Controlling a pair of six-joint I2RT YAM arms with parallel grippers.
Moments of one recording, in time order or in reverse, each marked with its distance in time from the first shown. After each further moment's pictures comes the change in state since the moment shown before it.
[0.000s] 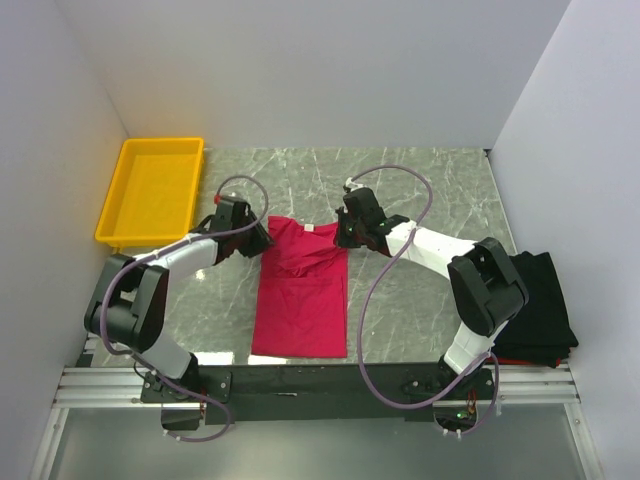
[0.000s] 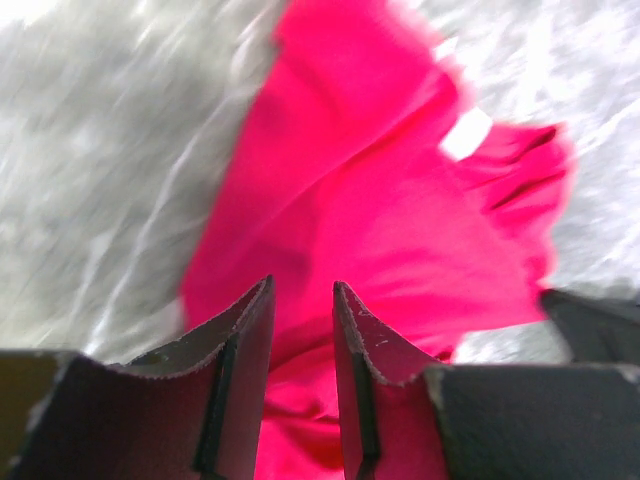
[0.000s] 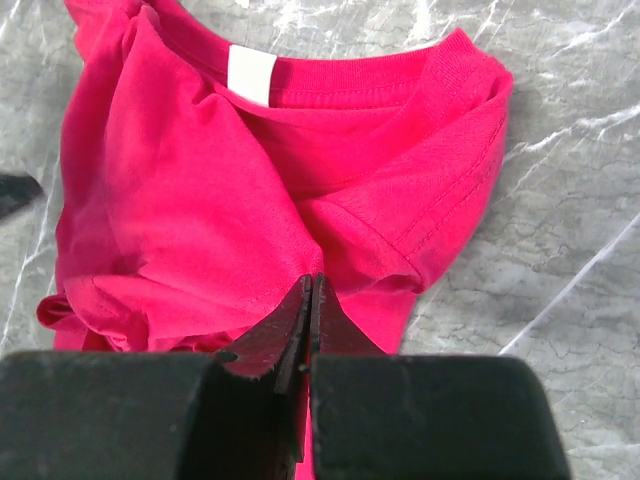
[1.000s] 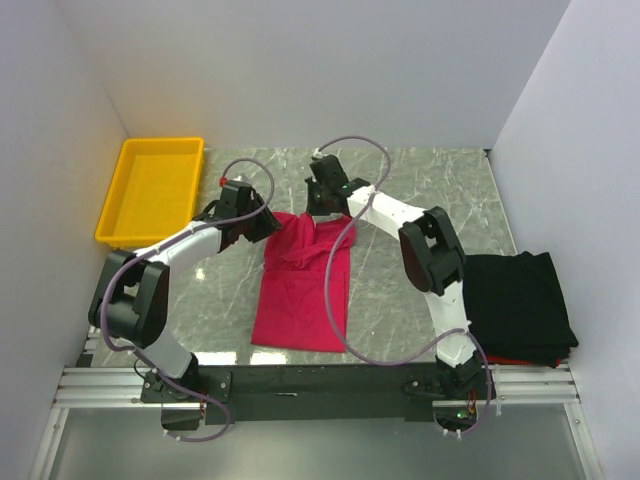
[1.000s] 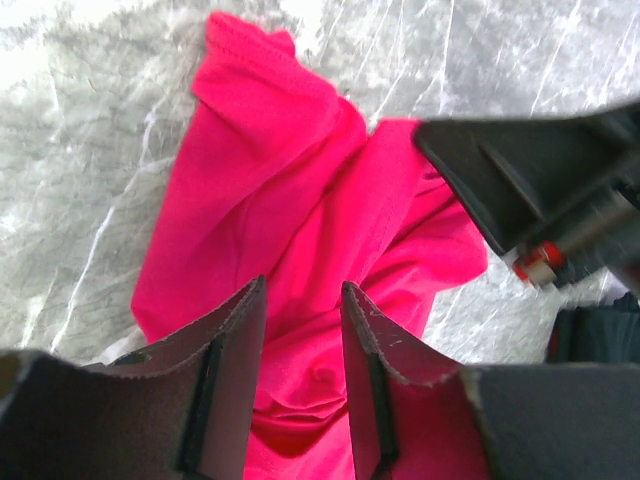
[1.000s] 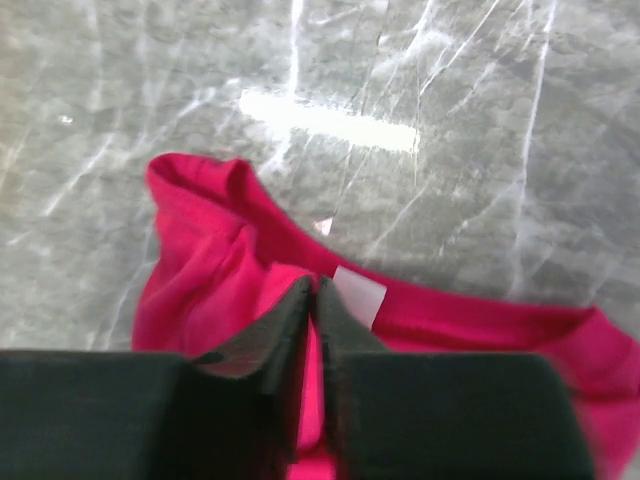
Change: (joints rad) left arm -0.021 0.038 0.167 -0.040 -0.018 0.024; right arm 0.005 0.448 0.616 -0.157 -0.005 -0.024
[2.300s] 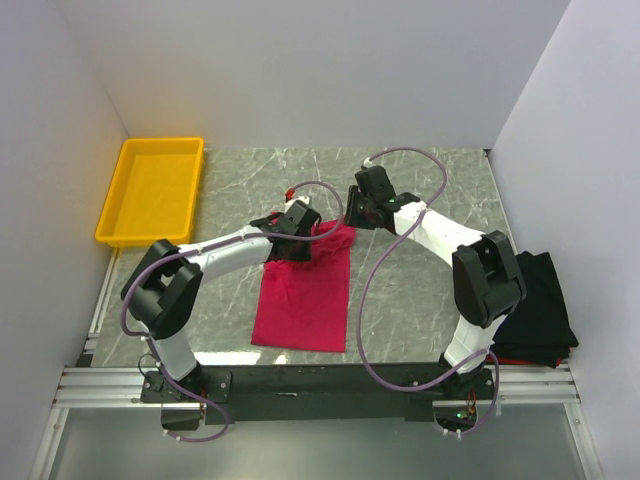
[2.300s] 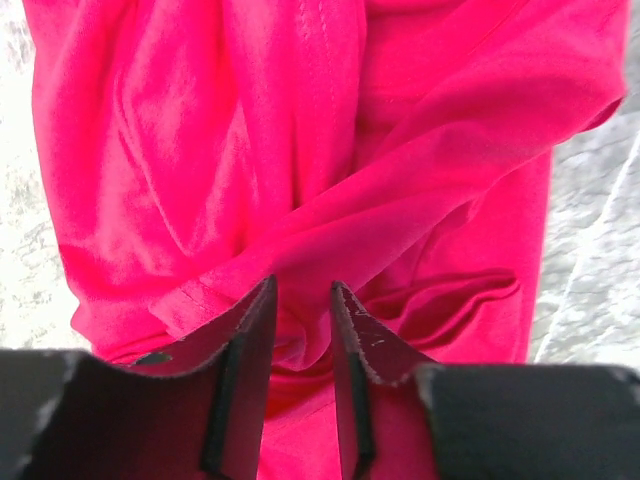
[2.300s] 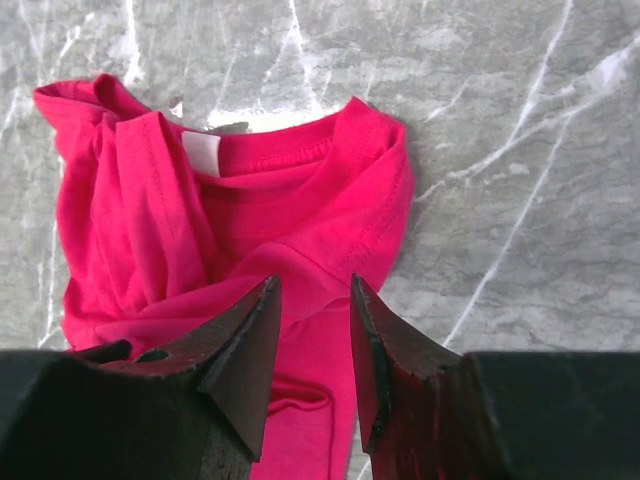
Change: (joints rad) left arm -0.372 0.135 0.171 -0.260 -0.353 0.243; right arm -0.111 -0.402 -0.438 -0.013 0.054 0.066
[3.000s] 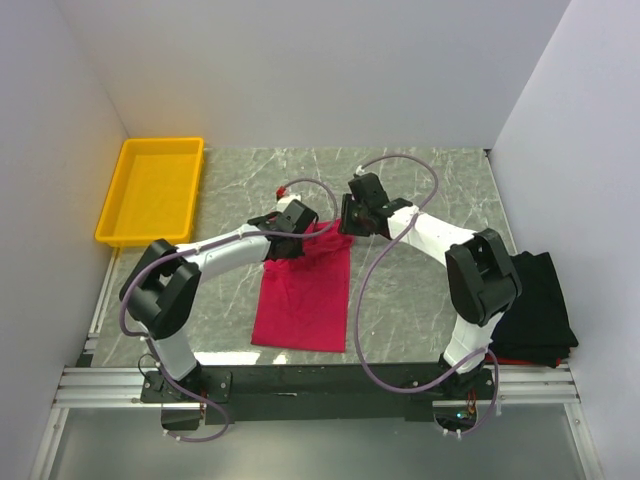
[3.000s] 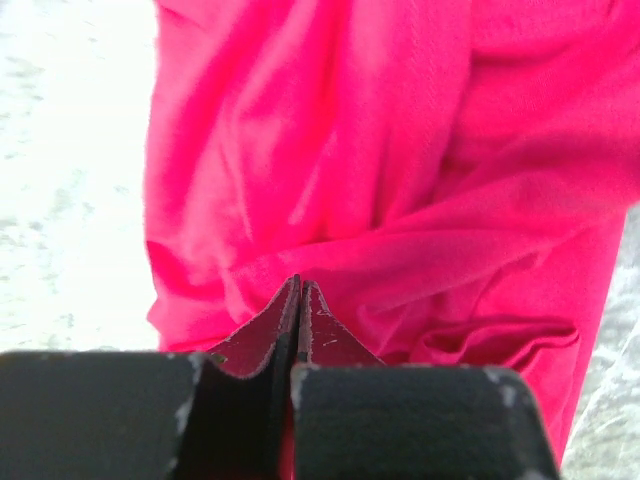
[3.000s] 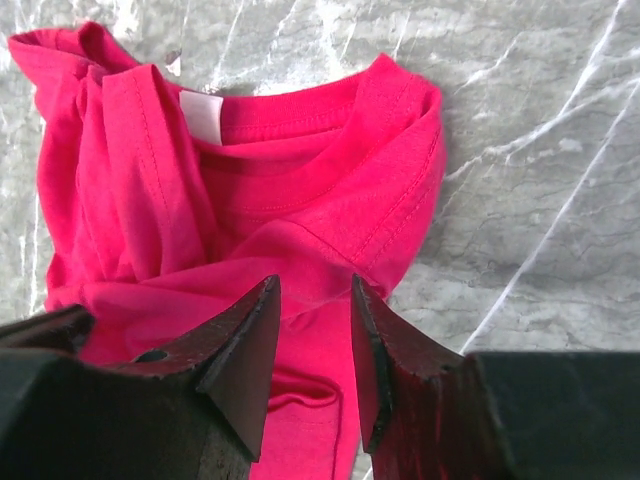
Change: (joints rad) left arm 0.013 0.000 0.002 -0.045 -0.127 -0.031; right arm 0.031 0.023 -0.034 0.028 -0.023 0.002
